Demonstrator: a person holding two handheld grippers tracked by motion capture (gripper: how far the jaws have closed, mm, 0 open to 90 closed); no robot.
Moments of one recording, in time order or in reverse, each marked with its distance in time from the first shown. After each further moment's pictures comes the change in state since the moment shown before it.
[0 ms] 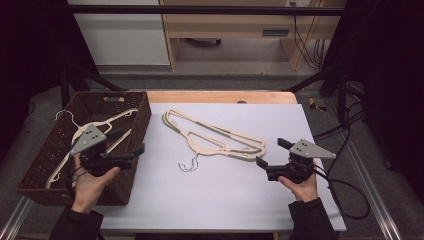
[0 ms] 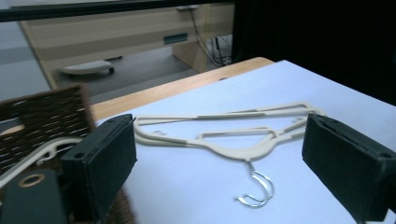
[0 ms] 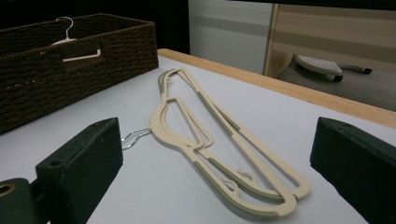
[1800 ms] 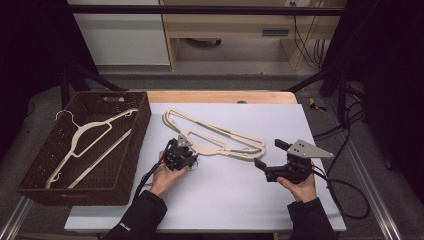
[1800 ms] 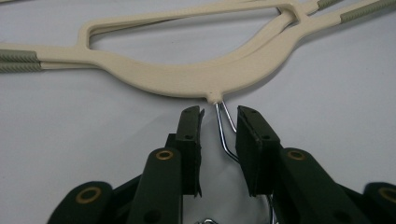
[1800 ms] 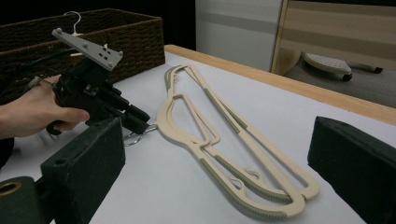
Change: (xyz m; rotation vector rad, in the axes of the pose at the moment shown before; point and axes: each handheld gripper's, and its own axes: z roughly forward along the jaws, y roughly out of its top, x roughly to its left) left arm -0.056 -0.084 0.199 0.478 -0.056 0.053; right arm 0.002 -0.002 0.004 0.010 0.028 -0.010
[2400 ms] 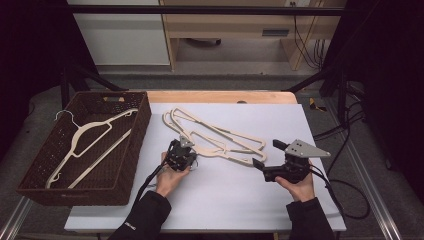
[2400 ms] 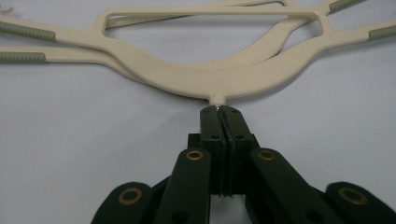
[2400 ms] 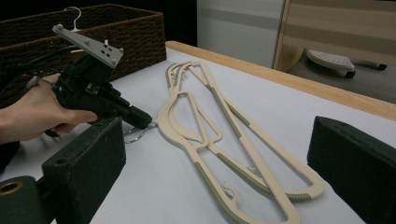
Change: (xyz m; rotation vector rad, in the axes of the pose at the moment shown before) left arm -0.009 0.003 0.002 0.006 0.053 -0.059; right arm 0.000 -0.001 0.005 0.017 0.008 -0.001
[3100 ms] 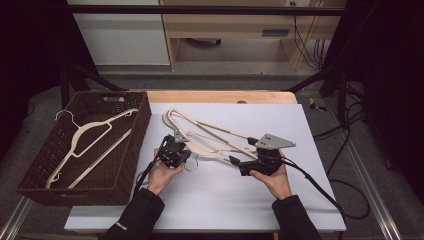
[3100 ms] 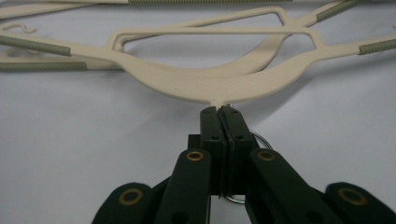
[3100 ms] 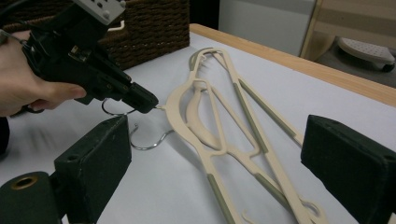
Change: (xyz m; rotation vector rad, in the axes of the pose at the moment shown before) left arm 0.007 0.015 -0.035 0.025 -0.010 0.024; right arm 0.024 0.006 0.065 0.076 0.080 -0.028
